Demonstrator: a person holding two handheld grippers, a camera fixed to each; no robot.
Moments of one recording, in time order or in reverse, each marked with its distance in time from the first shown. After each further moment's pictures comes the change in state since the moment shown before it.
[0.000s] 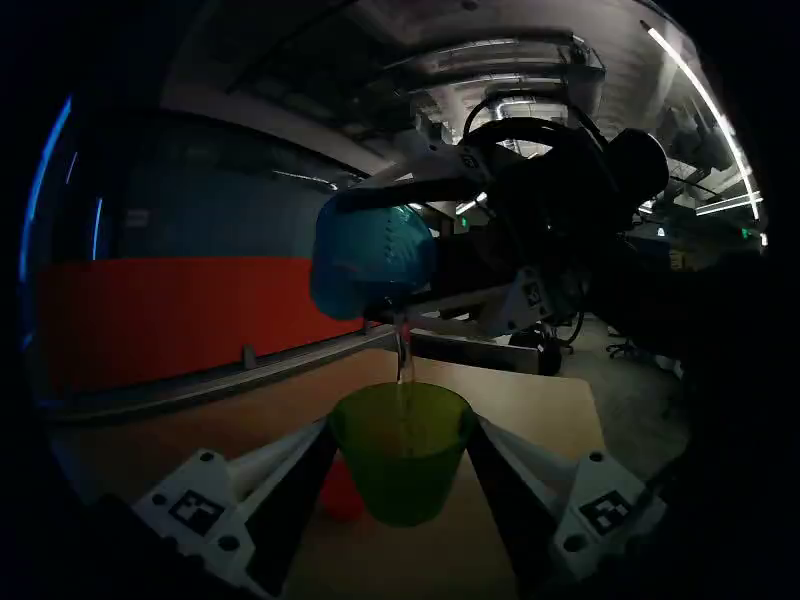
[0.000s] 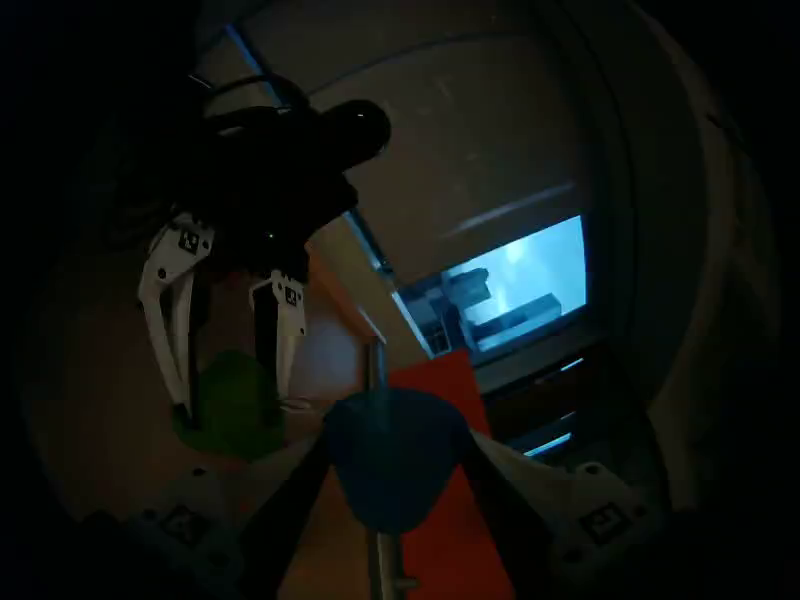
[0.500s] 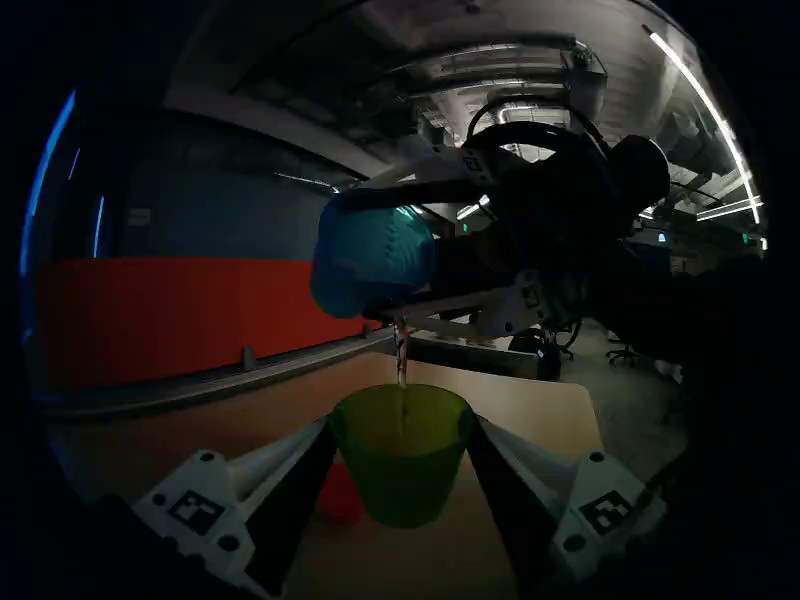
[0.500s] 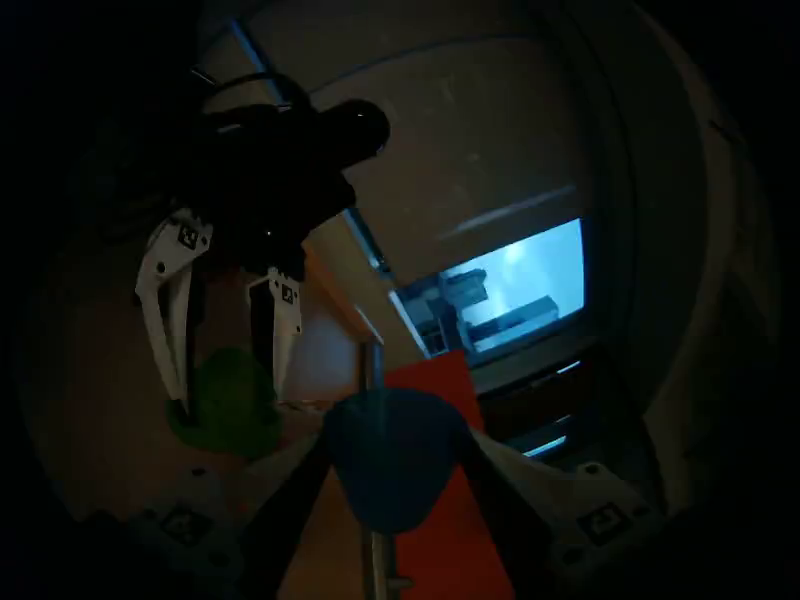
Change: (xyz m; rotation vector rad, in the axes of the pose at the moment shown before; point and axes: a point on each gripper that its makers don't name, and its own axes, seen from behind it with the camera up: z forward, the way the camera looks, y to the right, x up) left arm 0.001 0.000 -0.001 0.001 0.016 -0.011; right arm 0.000 0.004 0.001 -0.007 -0.002 -0.020
